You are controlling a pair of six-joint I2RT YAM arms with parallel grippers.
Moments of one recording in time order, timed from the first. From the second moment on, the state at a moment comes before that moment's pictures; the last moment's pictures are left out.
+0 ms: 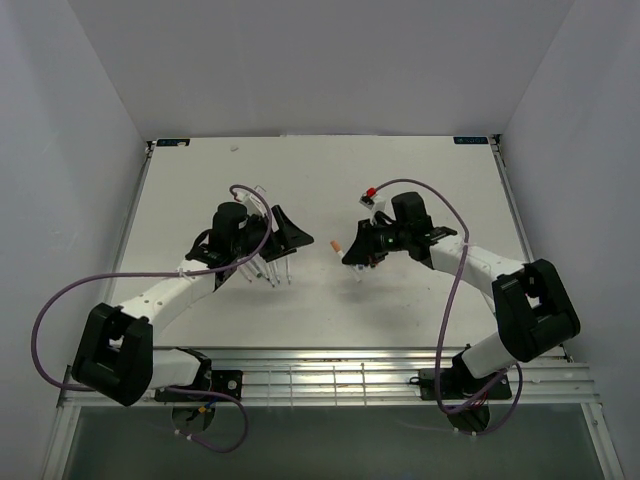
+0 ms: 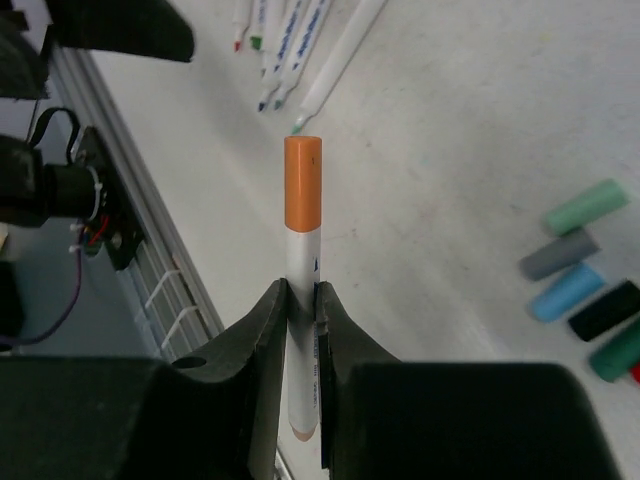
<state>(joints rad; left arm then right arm) -0.41 1.27 0.71 0.09 0.46 -0.84 0.46 1.50 0.86 -0.04 -0.70 0.28</state>
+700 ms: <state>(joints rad) -0.51 1.17 0.64 0.16 0.40 -0.90 0.58 1.49 0.80 0.18 -0.62 0.53</state>
